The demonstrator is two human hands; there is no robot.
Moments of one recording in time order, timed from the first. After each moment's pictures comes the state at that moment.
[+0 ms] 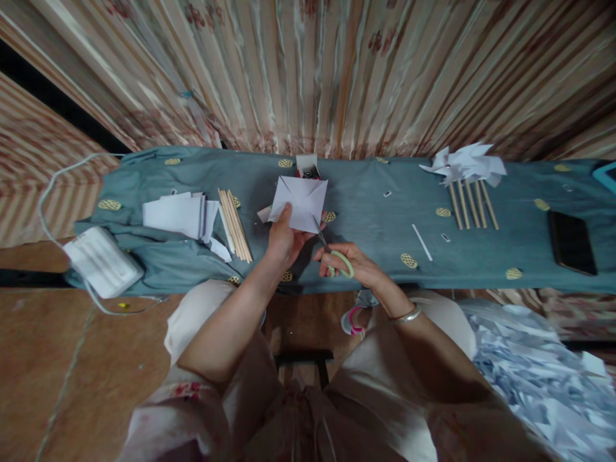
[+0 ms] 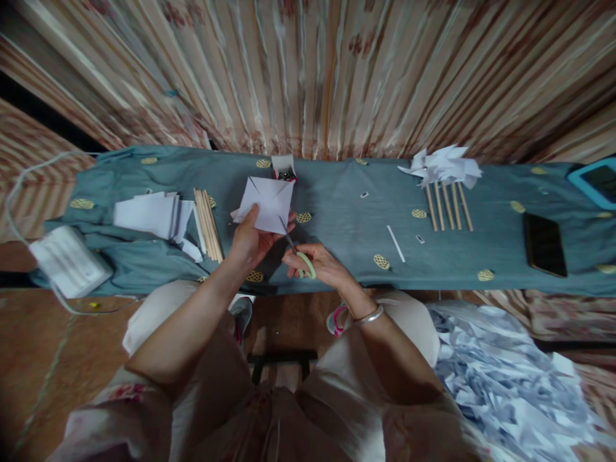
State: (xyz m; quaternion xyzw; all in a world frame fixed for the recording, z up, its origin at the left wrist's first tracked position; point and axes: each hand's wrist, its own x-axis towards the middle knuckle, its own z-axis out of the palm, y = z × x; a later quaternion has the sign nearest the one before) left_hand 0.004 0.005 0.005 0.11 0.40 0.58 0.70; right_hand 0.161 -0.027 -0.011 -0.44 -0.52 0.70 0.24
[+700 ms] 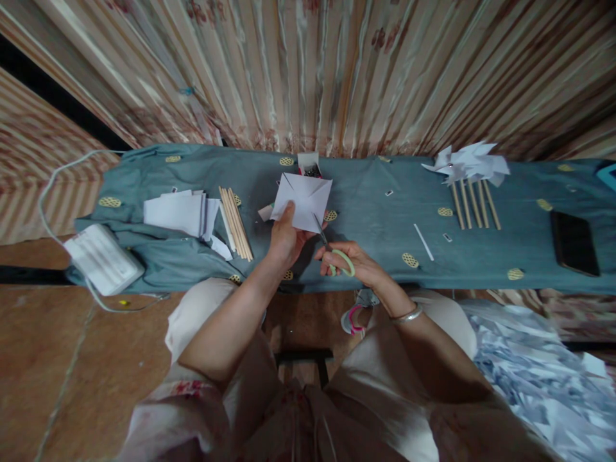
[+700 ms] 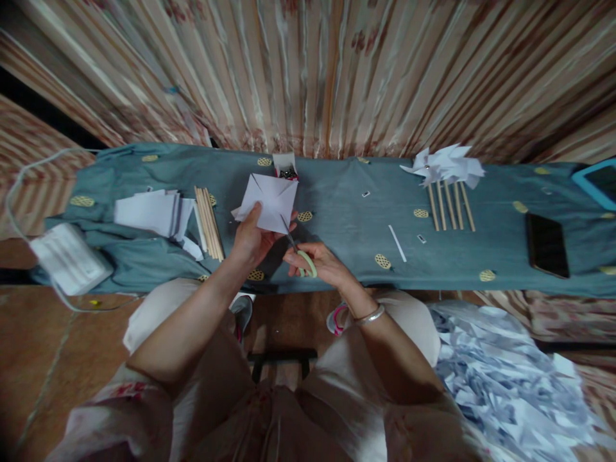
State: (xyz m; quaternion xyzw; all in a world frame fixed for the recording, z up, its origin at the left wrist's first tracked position) left_hand 0.006 0.005 0.002 0.13 0.41 0.59 0.68; right_hand 0.164 -0.027 -0.011 -0.43 -0.54 0.68 0.24
